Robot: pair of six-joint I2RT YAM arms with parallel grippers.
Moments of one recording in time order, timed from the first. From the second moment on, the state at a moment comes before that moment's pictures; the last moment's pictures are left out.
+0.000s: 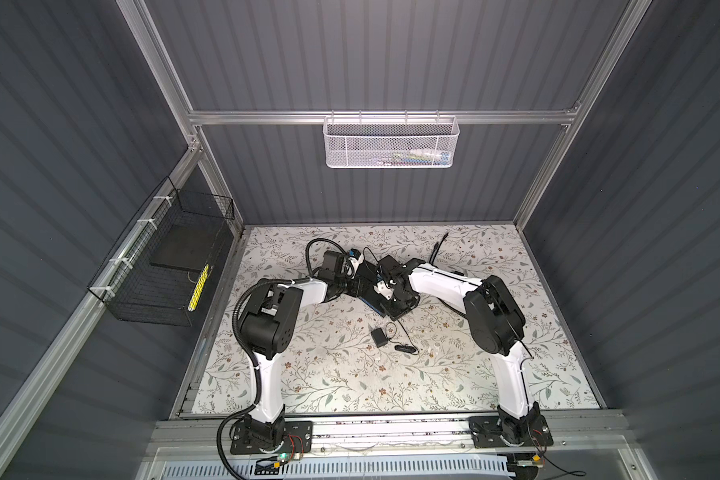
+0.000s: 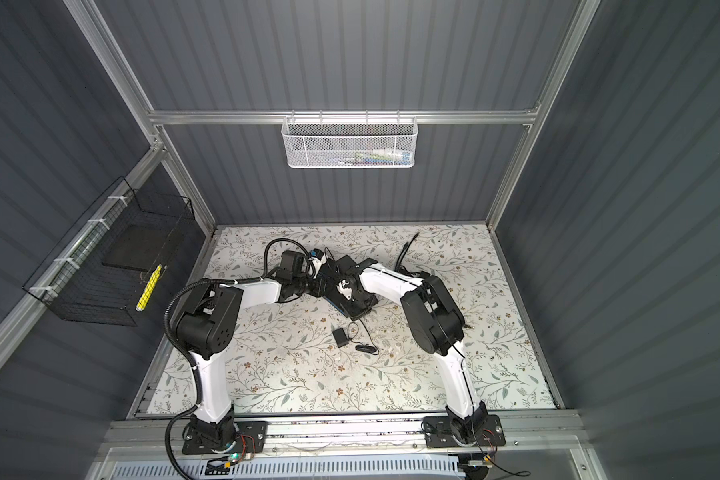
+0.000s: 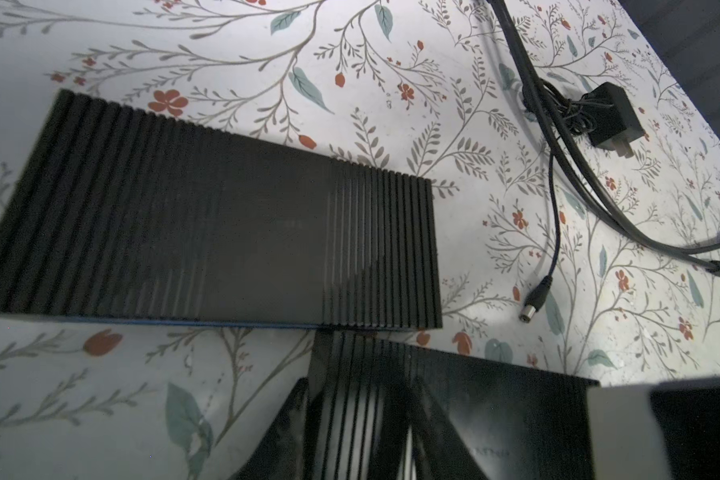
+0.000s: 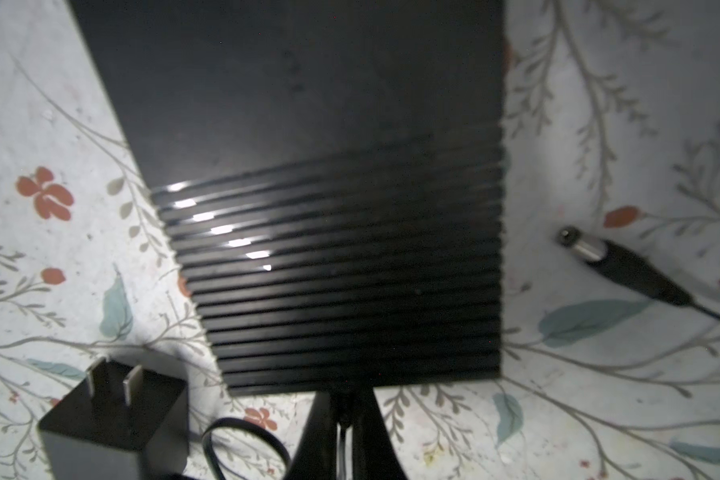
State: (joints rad) left arm -0.40 2.03 1.18 0.05 0.45 -0.06; right arm 0.68 2.15 1.62 -0.92 -0.07 0.04
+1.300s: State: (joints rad) left arm -0.26 1.94 1.15 -0.19 0.51 -0.07; right arm 0.68 1.91 1.31 -0.52 -0.12 -0.02
